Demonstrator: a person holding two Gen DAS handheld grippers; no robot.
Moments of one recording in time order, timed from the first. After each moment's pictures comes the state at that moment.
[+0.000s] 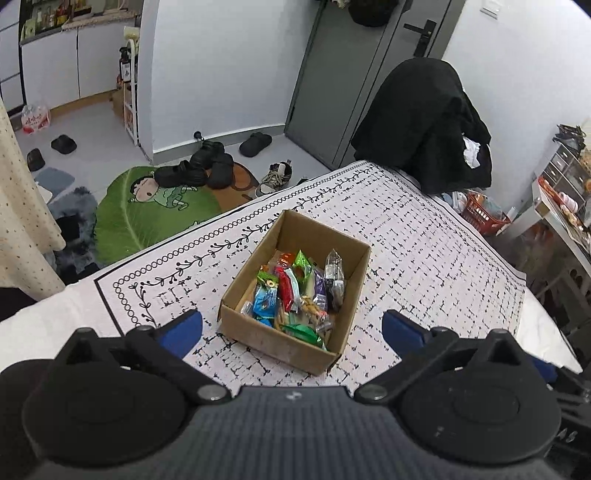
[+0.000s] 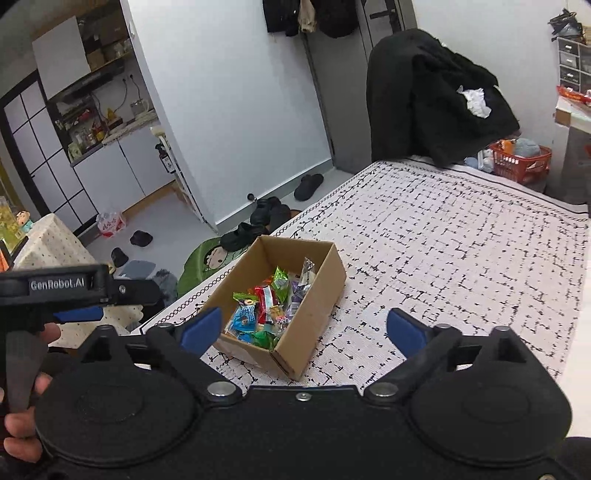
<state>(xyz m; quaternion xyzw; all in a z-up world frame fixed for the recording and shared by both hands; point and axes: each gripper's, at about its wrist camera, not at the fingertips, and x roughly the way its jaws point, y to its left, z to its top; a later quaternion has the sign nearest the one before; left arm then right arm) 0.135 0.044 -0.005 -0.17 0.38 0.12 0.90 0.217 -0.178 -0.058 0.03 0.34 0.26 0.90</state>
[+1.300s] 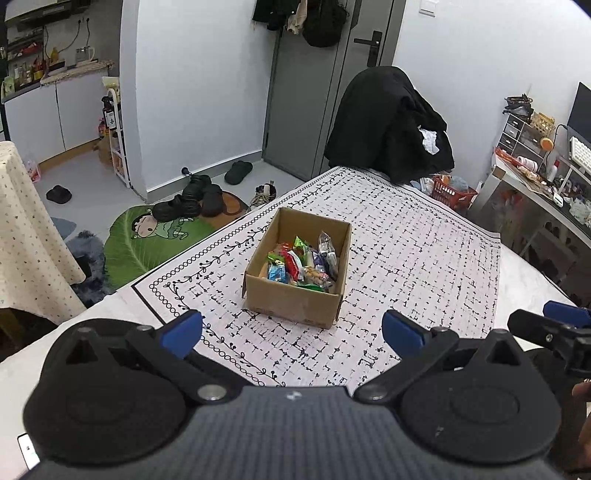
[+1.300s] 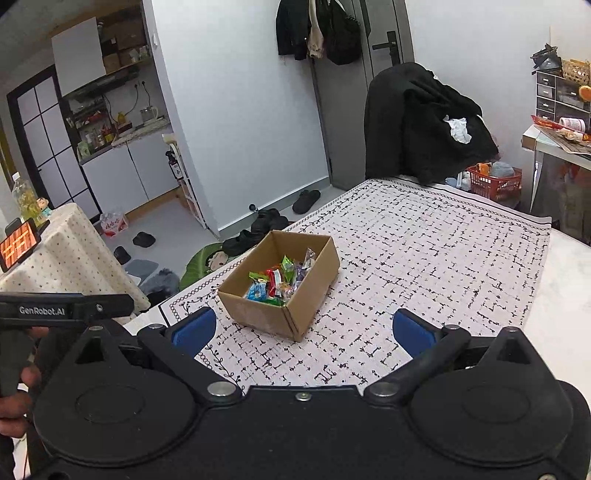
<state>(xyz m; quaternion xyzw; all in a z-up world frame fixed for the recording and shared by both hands) 0.017 0.026 0.021 -0.10 0.35 0.08 0.93 0.113 -0.211 -0.031 0.01 0.31 0.25 0.92</state>
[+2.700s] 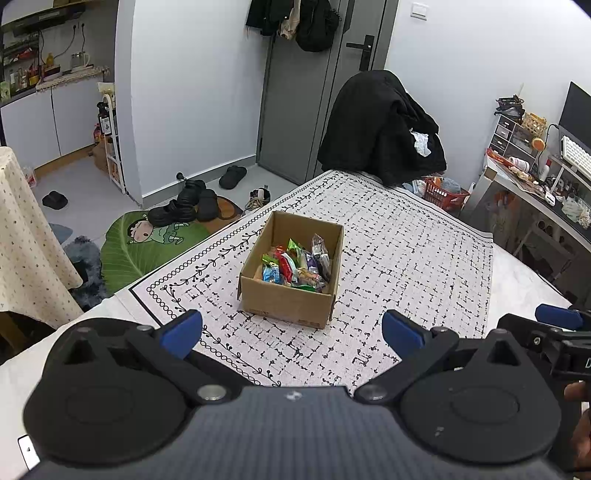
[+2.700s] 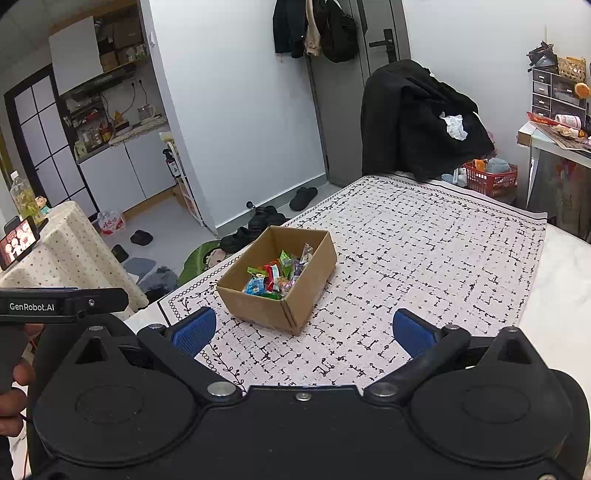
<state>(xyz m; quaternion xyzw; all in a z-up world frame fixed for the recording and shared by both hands) 0.008 0.017 0.025 -0.09 0.34 0.07 0.93 0.107 -0.214 -0.031 0.01 0.31 0.25 0.92</state>
